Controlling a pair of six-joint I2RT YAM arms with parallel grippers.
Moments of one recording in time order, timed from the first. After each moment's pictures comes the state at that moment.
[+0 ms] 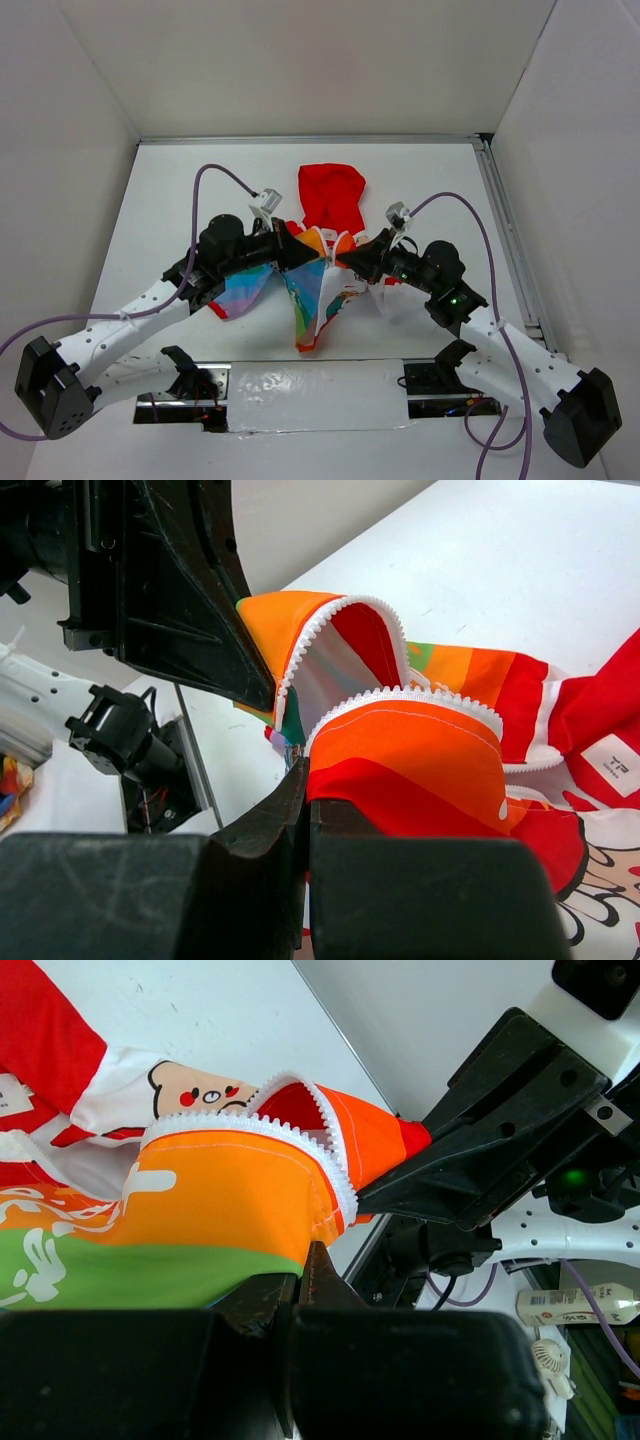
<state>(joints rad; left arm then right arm) -0.69 1.04 0.78 0.06 0.35 -0.66 0.59 0.79 0.46 0.38 -0.46 0.42</state>
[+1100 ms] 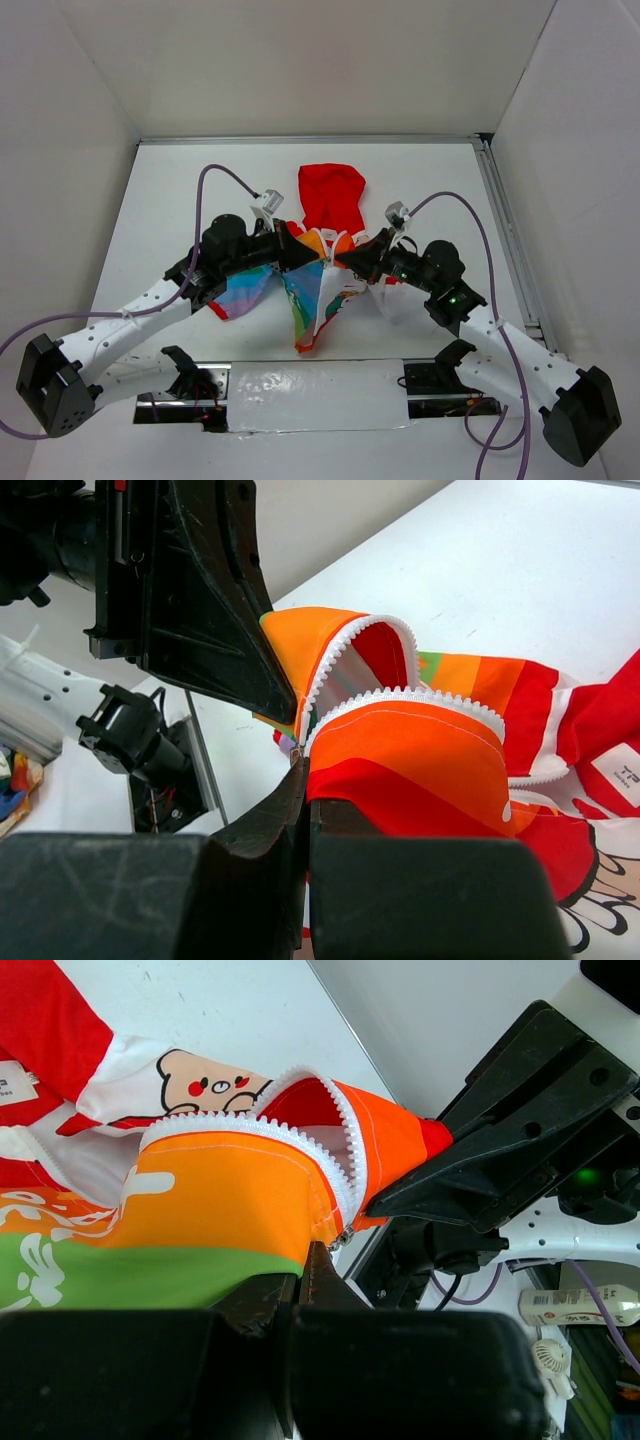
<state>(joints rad) -0.69 1.05 0.78 0.05 0.34 -0.66 0.59 0.81 0.46 0.41 -0.48 0.43</state>
